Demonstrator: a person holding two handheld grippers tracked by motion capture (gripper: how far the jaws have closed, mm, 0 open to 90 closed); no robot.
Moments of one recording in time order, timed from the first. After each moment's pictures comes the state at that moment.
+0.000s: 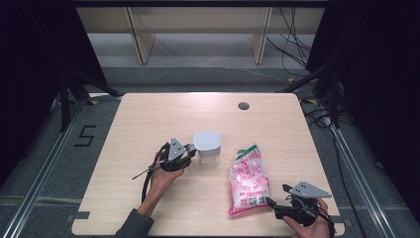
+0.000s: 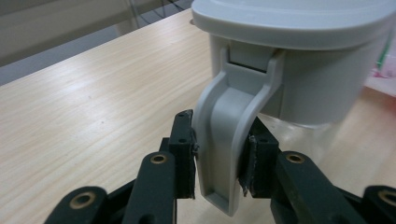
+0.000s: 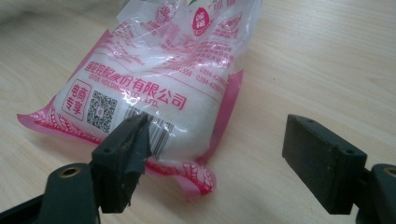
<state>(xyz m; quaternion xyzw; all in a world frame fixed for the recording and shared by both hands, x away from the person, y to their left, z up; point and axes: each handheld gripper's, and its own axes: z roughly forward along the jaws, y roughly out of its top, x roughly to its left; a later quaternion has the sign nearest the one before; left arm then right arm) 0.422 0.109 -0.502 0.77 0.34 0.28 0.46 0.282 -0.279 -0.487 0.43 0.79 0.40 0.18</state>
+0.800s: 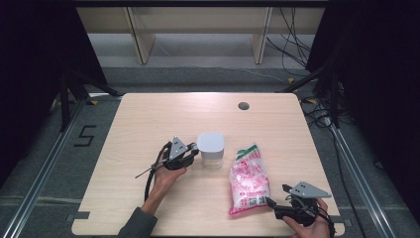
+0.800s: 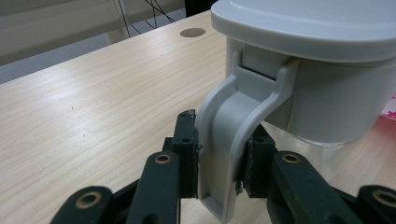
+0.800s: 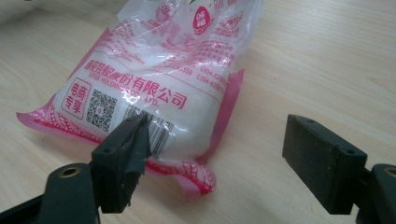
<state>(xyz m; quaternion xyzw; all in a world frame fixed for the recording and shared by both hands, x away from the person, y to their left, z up) 0.425 0.104 -0.507 0.76 0.32 0.25 0.50 0.280 -0.277 -0.486 0.44 0.78 0.40 0.17</state>
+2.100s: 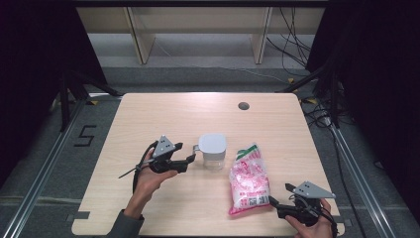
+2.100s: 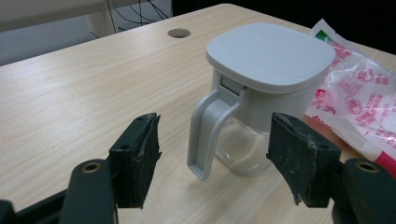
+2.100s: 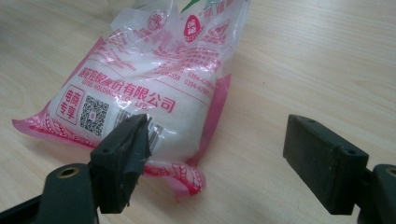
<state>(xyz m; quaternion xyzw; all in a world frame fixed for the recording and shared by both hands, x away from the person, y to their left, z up) 0.397 0.135 -0.461 0.76 0.35 0.19 0.51 0.281 -0.285 -0.485 0.43 0.78 0.41 0.19</state>
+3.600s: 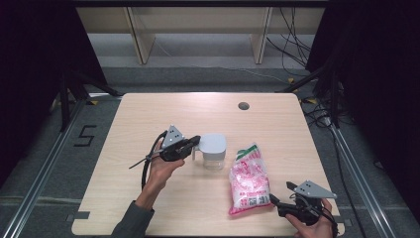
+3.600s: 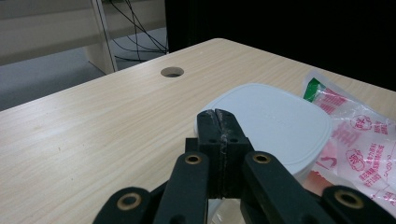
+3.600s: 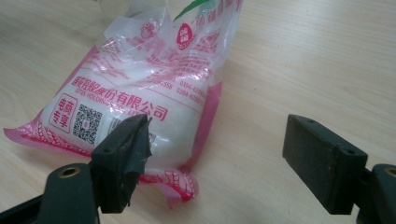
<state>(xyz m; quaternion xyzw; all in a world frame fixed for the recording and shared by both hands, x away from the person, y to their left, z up) 0.419 0.106 -0.448 0.74 0.33 0.21 0.55 0.282 -0.286 -0.482 0.44 0.77 0.42 0.20</state>
